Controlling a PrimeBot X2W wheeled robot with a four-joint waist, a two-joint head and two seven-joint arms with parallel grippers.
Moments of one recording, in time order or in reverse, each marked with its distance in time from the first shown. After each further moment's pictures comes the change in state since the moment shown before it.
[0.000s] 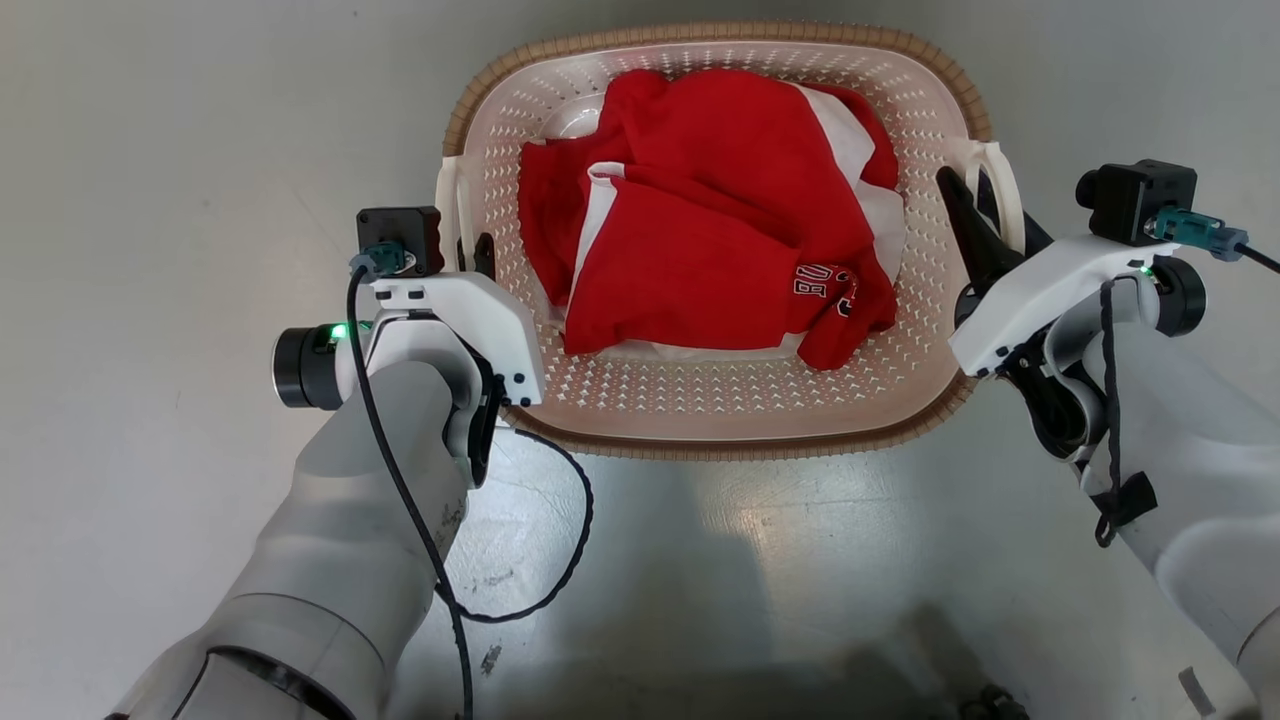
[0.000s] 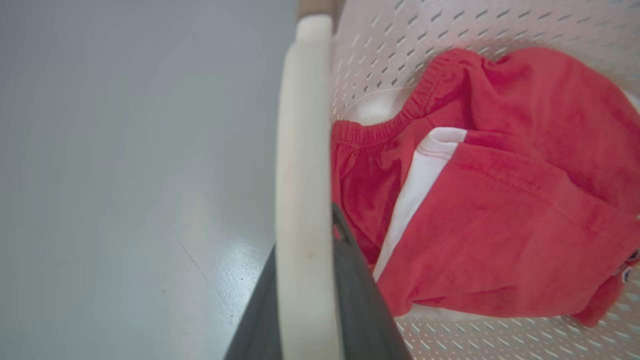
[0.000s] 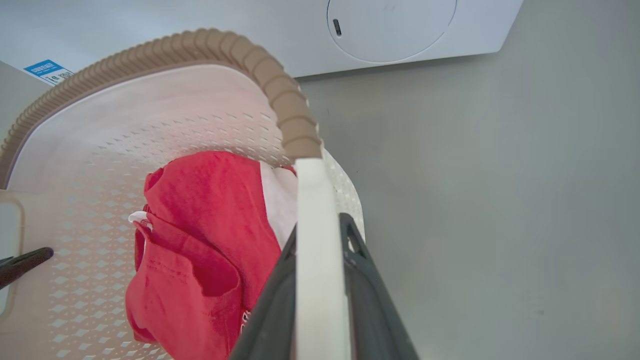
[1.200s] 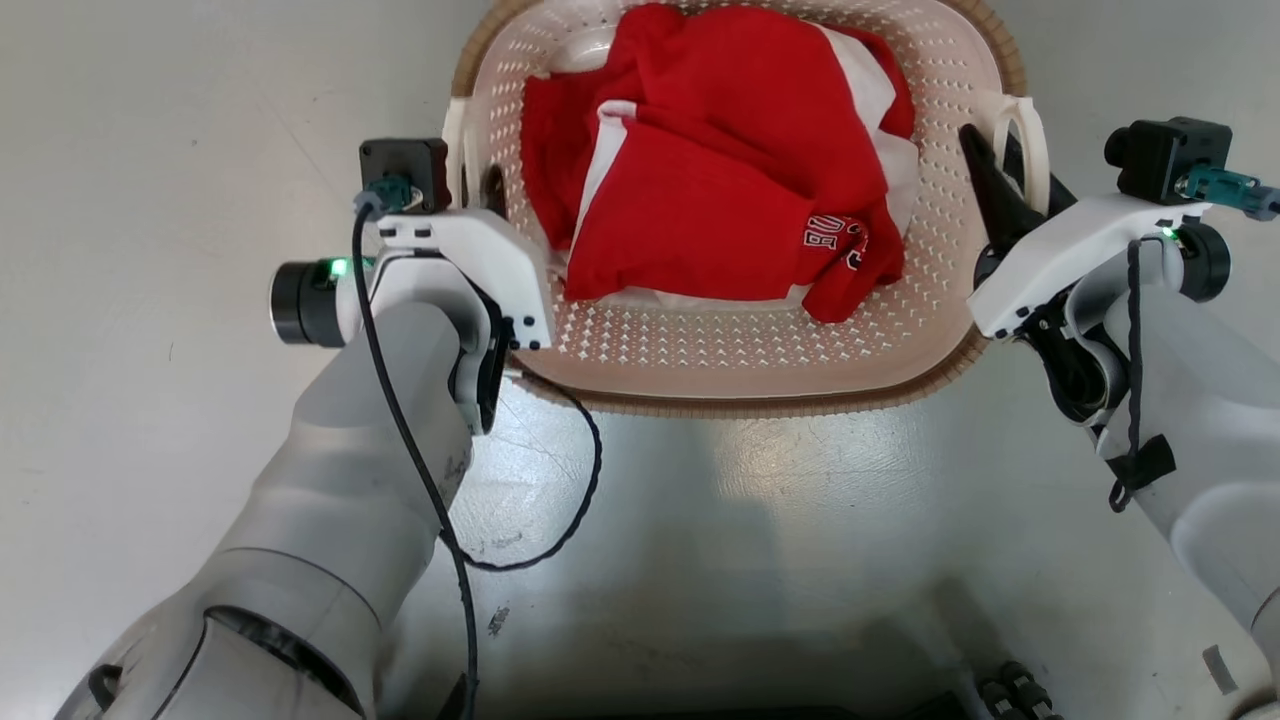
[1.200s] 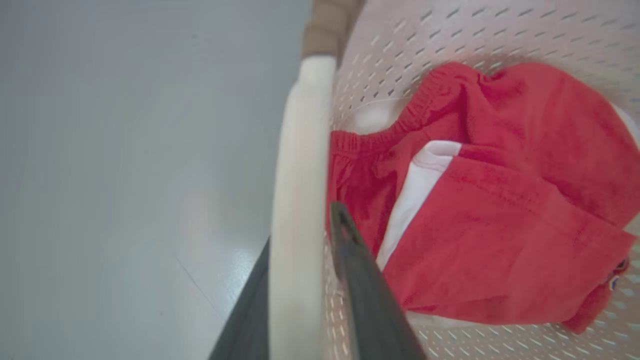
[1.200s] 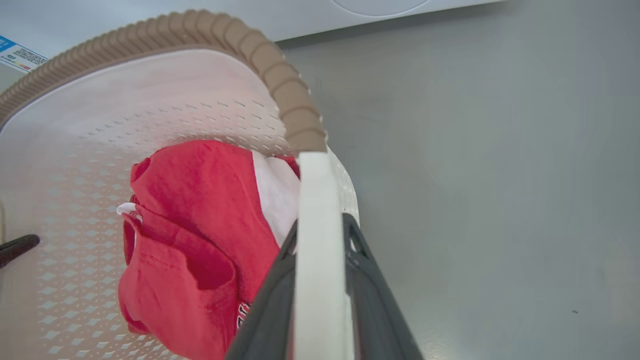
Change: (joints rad) left arm -0.073 0.009 -0.097 -0.035 -0.071 0.017 0.000; right arm -0.063 -0.011 0.032 0.038 0.056 0.000 -0.004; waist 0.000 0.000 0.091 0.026
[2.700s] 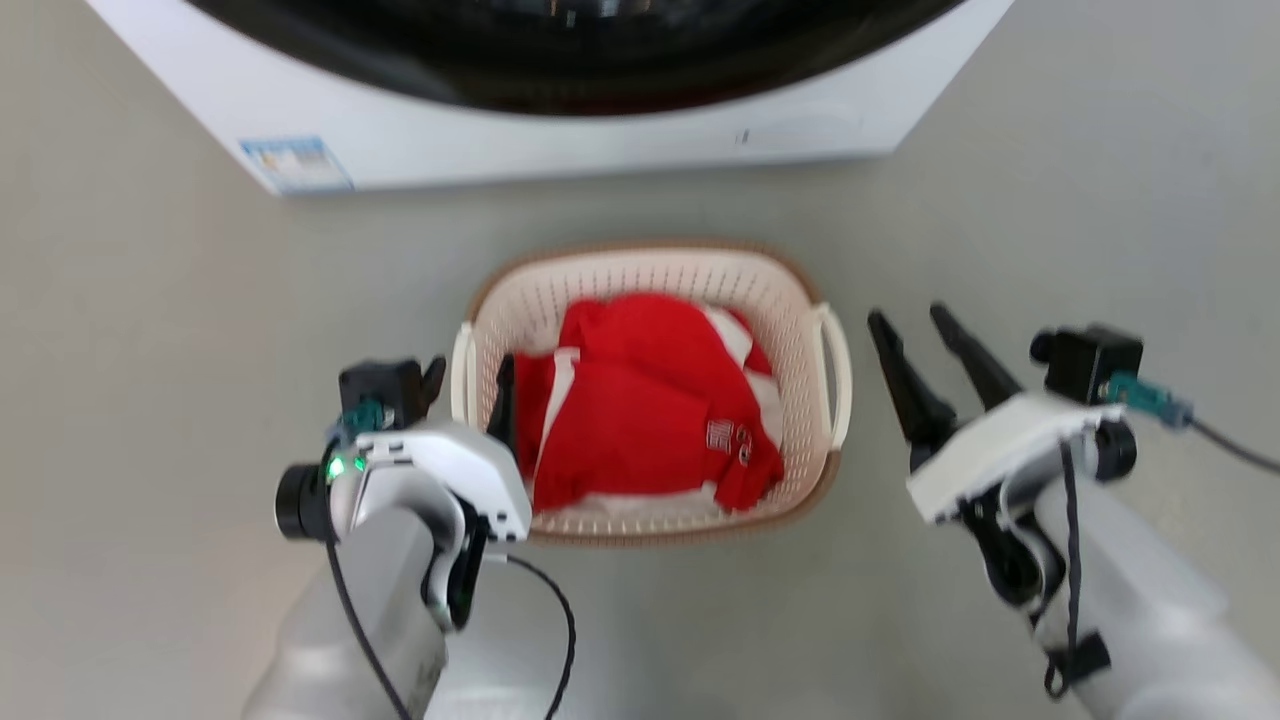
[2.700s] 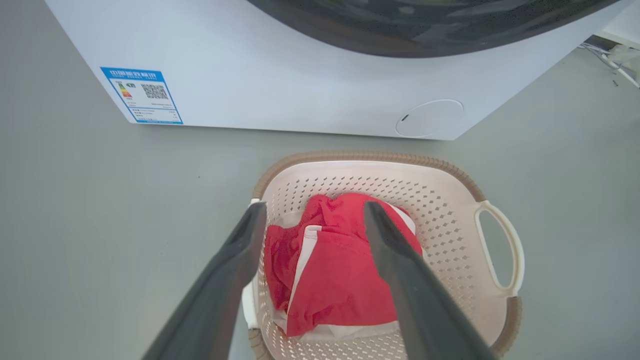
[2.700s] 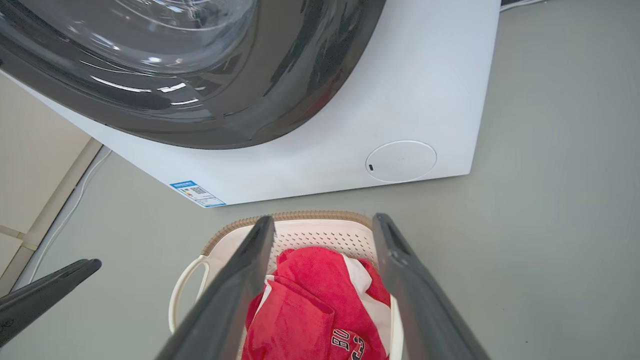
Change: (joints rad) left arm 0.444 0.072 0.310 -0.342 0.264 -0.052 -0.003; right arm 0.388 0.073 -0.302 -0.230 -0.244 0.002 0.000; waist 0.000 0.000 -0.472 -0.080
